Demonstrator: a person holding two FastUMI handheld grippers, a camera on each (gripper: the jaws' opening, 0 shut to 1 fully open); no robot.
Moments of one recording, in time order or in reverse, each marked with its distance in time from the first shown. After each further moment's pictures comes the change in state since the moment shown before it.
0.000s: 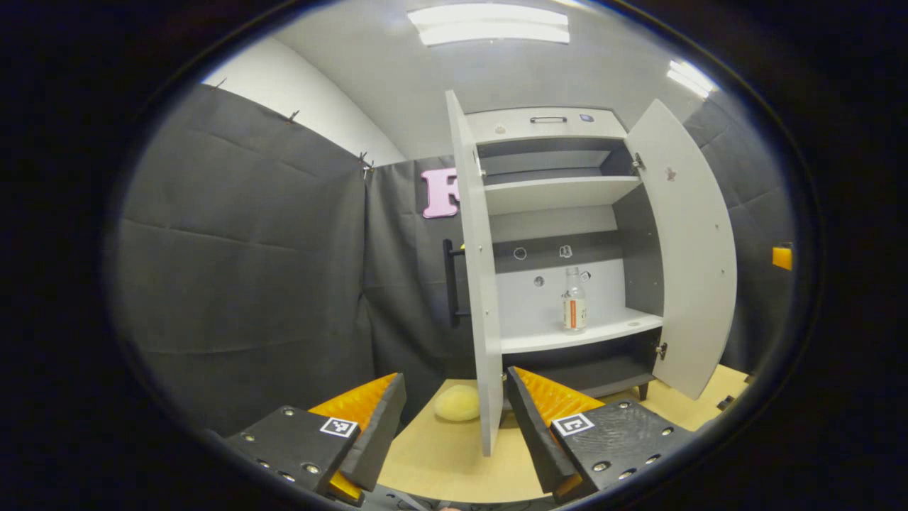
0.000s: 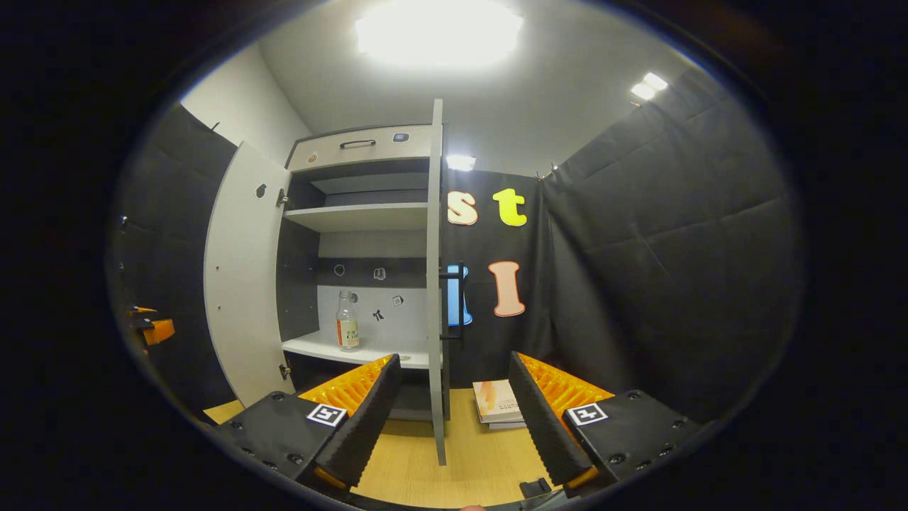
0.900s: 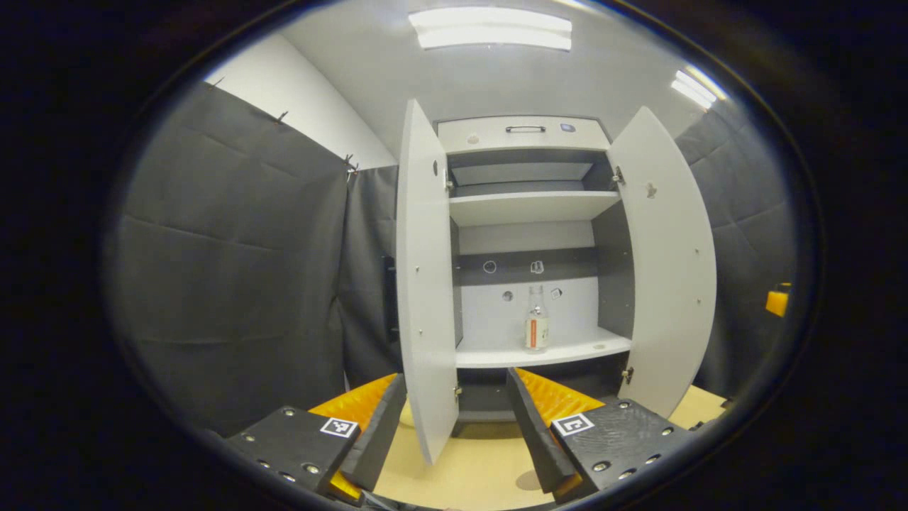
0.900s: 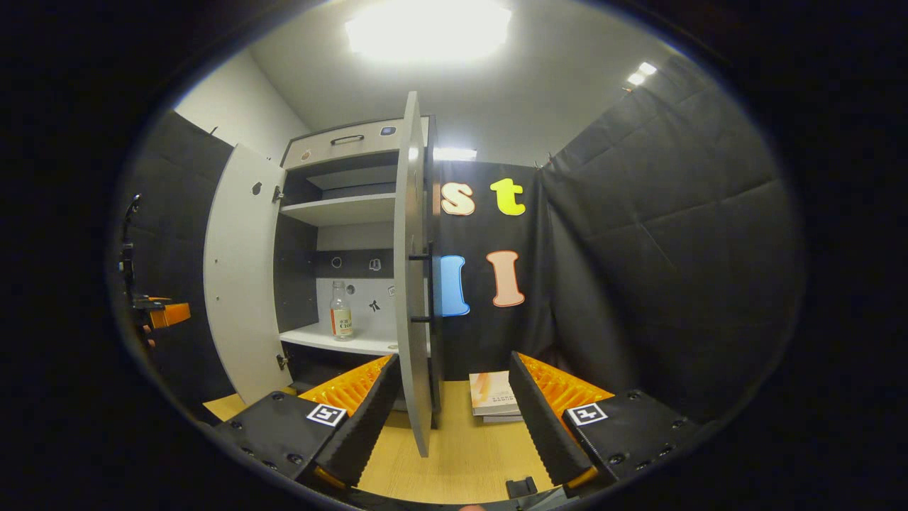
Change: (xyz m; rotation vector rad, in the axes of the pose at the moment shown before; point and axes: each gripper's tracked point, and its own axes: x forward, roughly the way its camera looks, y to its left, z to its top) left arm 0.009 -0.099 0.035 -0.067 -0.030 -0.056; right arm -0.003 -0.047 -0.025 0.042 0.028 0.050
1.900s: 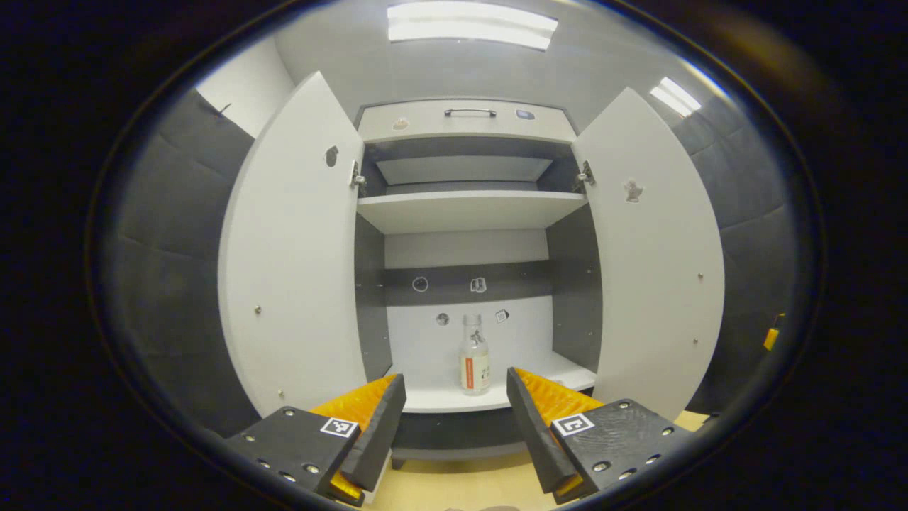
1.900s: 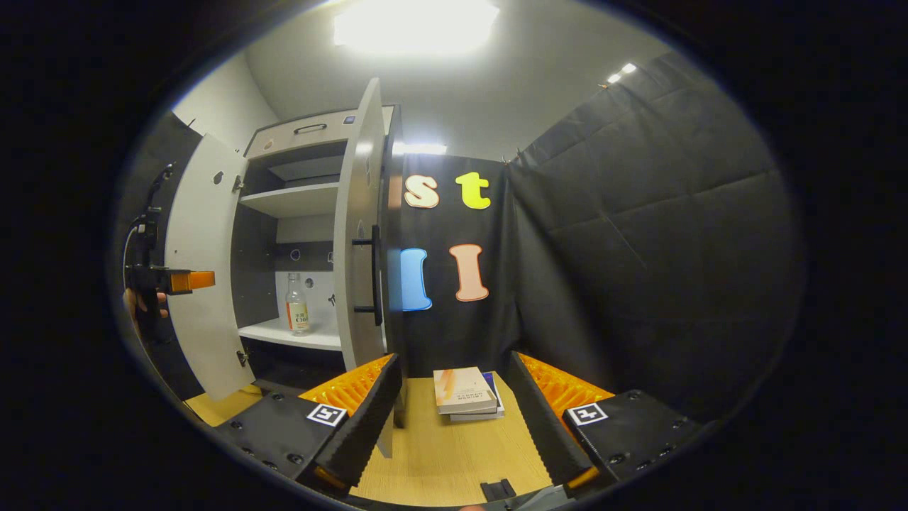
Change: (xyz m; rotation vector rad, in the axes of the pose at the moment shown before) left arm 0.156 -0.116 0.030 -0.005 -0.031 -0.232; right arm 0.024 -0.049 -0.014 -0.016 0.018 -0.170
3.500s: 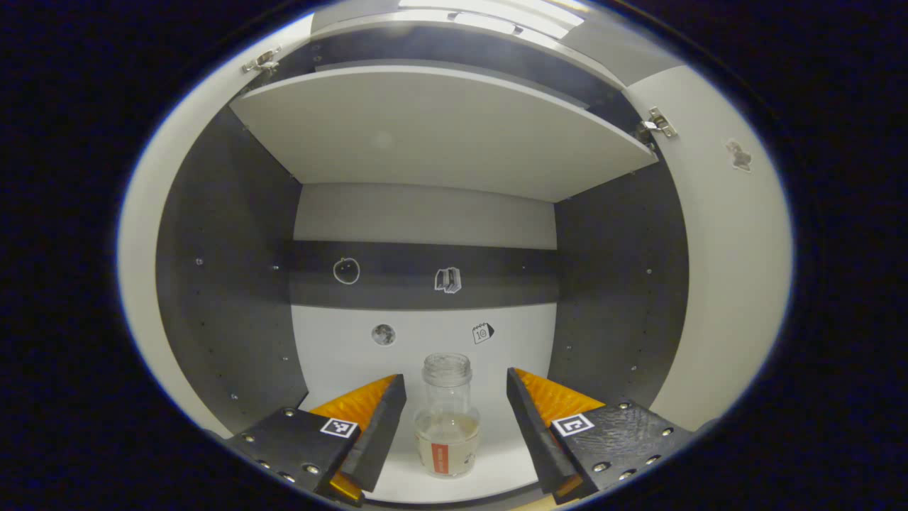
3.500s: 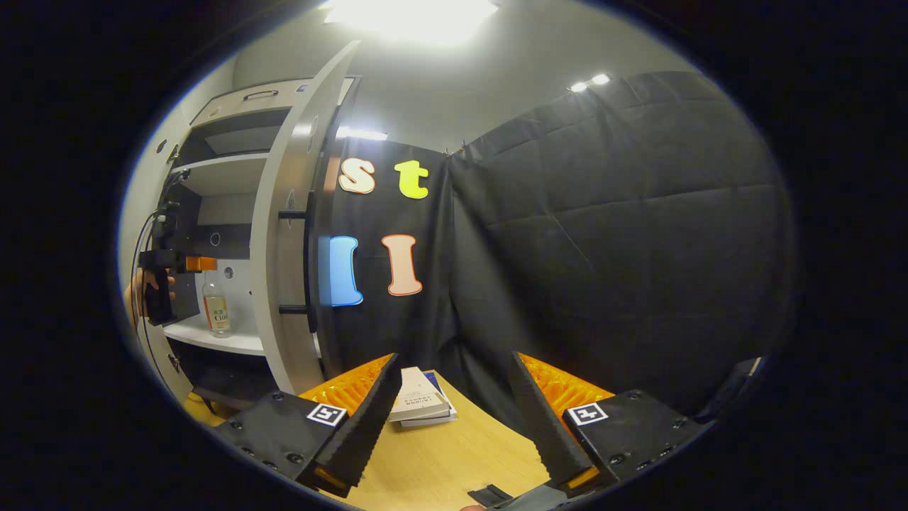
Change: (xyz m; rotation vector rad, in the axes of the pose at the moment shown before) left arm 0.282 -0.028 -0.046 -0.079 0.056 -0.199; right arm 0.051 -0.009 -0.015 -0.038 0.027 -0.339
